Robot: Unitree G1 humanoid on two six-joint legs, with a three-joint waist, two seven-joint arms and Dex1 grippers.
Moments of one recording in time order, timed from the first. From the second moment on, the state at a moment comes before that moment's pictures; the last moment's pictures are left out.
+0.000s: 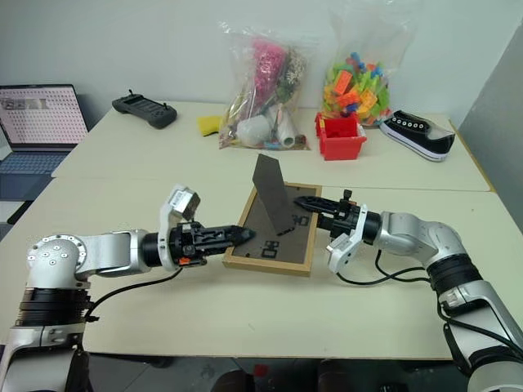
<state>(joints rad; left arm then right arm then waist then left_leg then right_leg) -0.52 0.74 0.17 0.10 -1.77 1.38 -0.25 -0.76 -0.65 0.34 0.54 -0.73 -1.16 0.00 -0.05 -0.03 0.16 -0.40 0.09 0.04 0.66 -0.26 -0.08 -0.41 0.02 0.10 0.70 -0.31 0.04</state>
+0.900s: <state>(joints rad) -0.16 0.85 0.23 -0.45 -1.01 0.93 -0.47 -0.81 -0.26 0.26 0.69 0.44 0.28 1.16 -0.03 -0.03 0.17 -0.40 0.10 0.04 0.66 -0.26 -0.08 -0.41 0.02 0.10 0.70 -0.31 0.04</state>
